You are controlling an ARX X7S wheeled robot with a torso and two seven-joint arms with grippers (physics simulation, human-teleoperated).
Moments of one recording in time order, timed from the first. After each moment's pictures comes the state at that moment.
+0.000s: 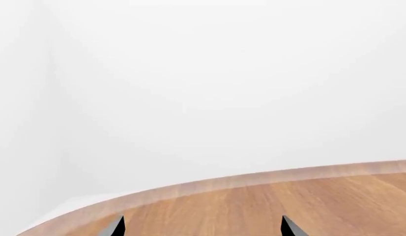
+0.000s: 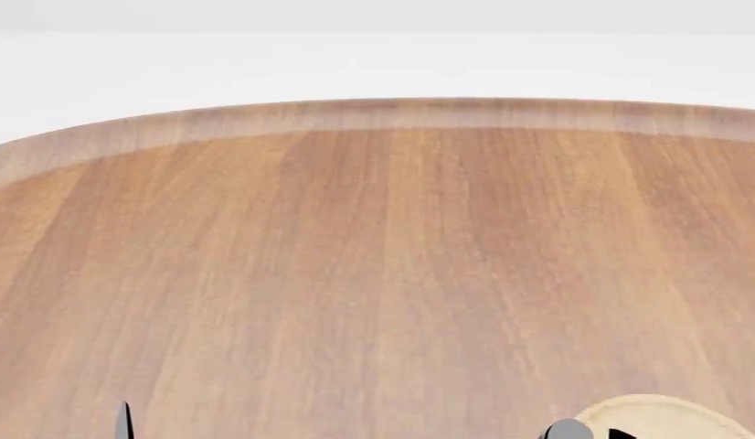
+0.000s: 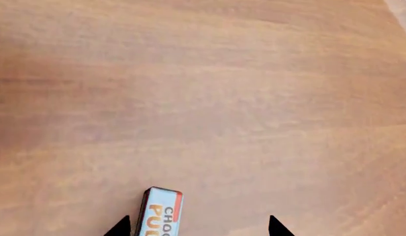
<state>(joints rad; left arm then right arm) 0.18 -0.31 0.30 0.48 -0.01 0.00 -0.42 0.37 1.16 -0.47 -0.57 0.33 0.55 -0.88</state>
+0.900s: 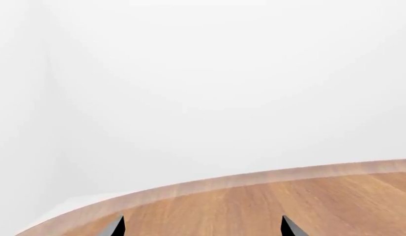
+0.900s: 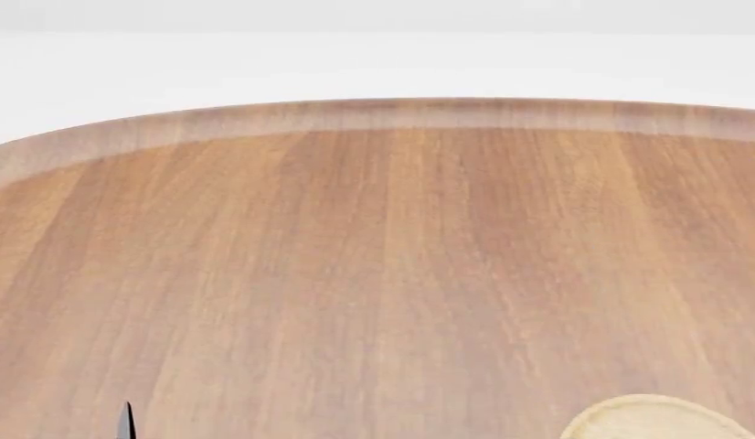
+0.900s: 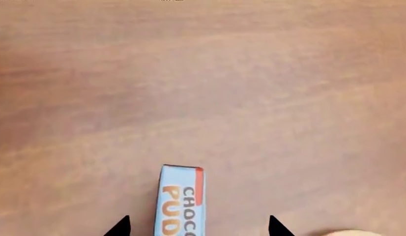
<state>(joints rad) 0.18 -0.32 0.31 0.50 -0.02 -0.02 -0.44 0.20 1.07 -0.50 -0.26 0.30 0.31 -0.81</state>
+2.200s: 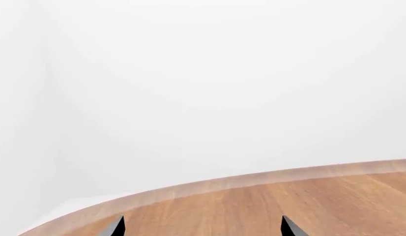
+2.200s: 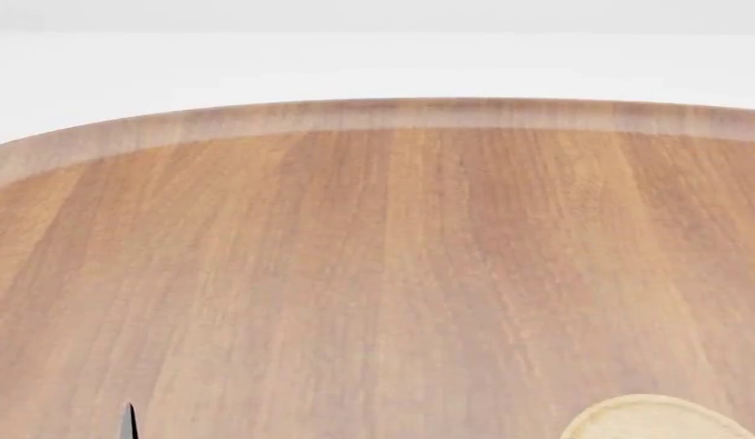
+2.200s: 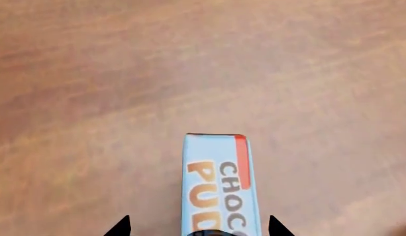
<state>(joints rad) 0.18 -0.34 0.33 0.50 -0.02 -0.01 -0.46 0.17 0.89 -0.59 0.08 0.24 0.12 -0.84</state>
